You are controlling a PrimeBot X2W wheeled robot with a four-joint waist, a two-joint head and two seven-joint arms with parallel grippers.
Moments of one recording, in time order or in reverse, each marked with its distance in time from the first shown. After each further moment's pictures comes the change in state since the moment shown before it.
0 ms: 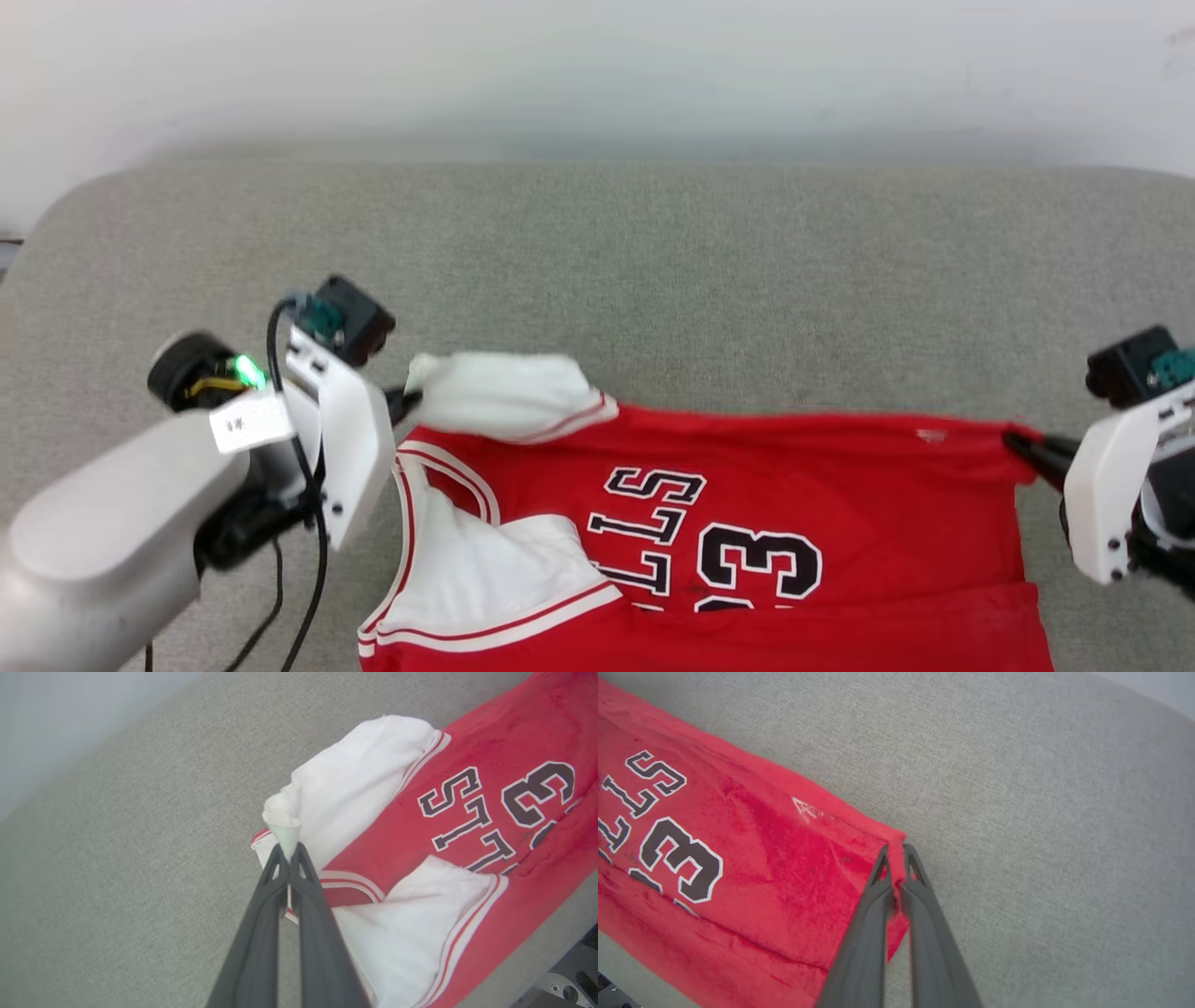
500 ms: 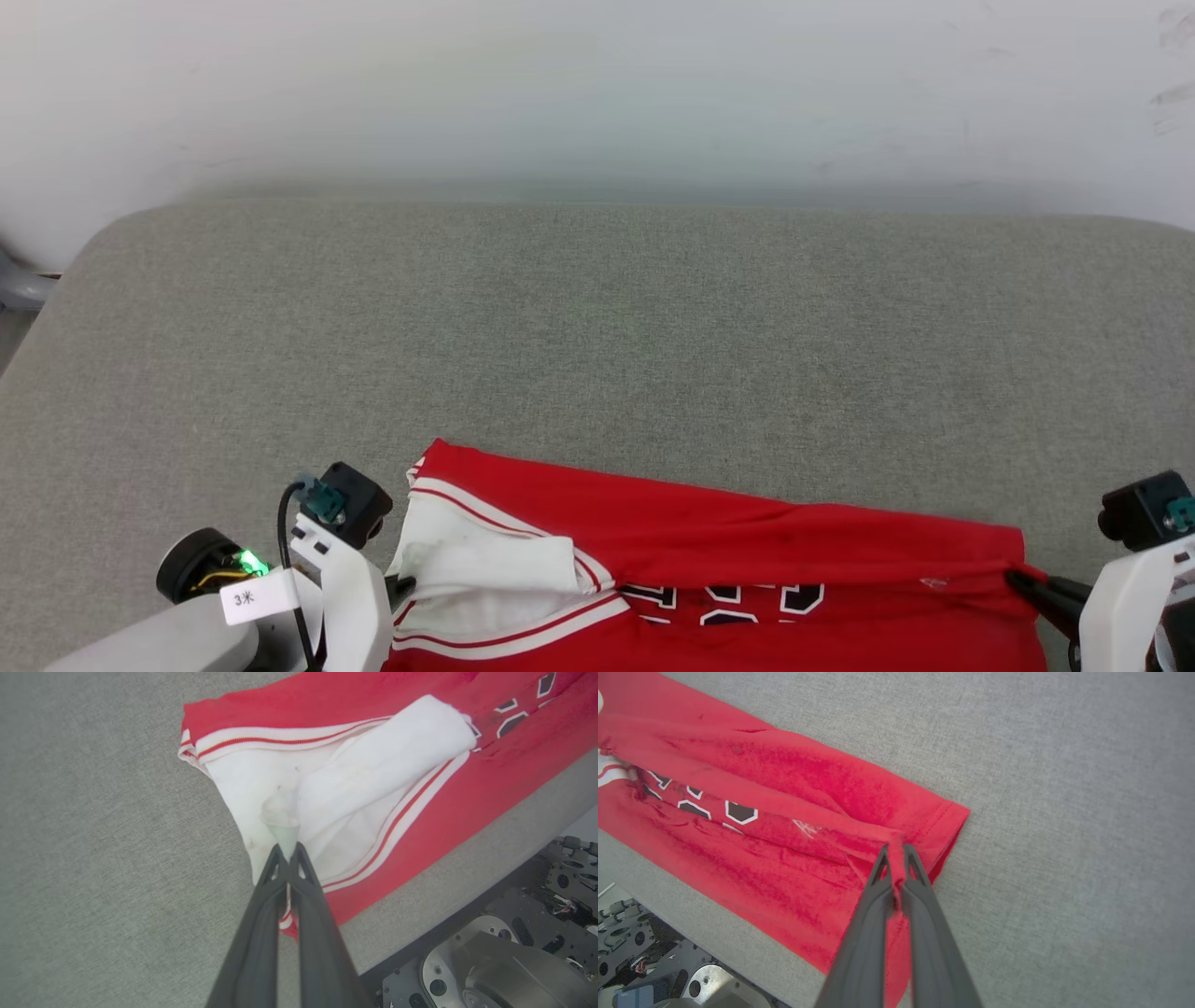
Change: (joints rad) left arm 0.275 0.082 -0.056 -0.152 -0.062 0.126 -0.035; right arm 0.331 0.005 -0.148 -0.126 0.027 0.000 -0.007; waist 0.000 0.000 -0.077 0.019
